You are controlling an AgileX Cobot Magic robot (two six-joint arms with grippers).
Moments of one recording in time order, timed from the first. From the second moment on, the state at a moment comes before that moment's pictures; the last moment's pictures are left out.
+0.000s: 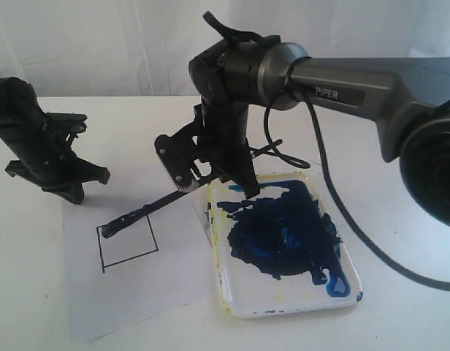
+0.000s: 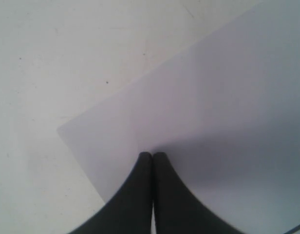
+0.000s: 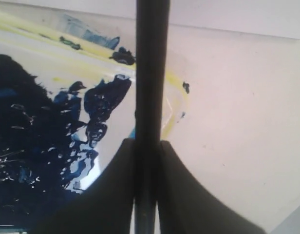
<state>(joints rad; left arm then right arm) -0.18 2.03 -1.35 -0.16 0.70 0.16 0.66 2.19 -1.84 -0.22 1.00 -1.31</state>
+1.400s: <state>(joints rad) -0.18 2.03 -1.35 -0.16 0.70 0.16 0.67 2.37 -2.09 -0.22 1.08 -1.28</state>
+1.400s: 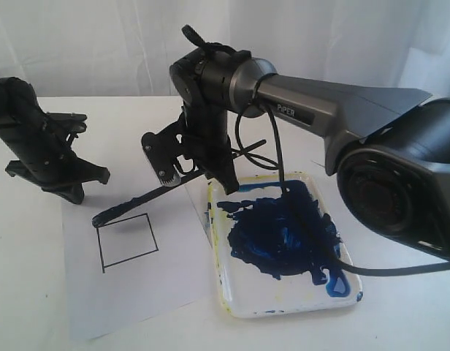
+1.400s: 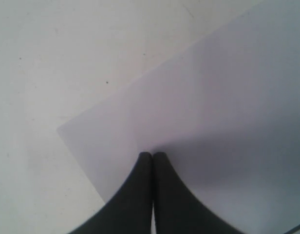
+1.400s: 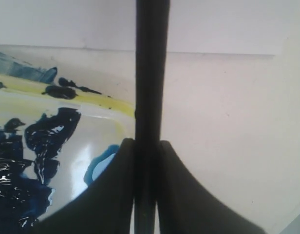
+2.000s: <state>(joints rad) -0.18 2.03 -1.35 -0.16 0.70 0.16 0.68 2.38 -2.09 -0.22 1.09 -1.28</state>
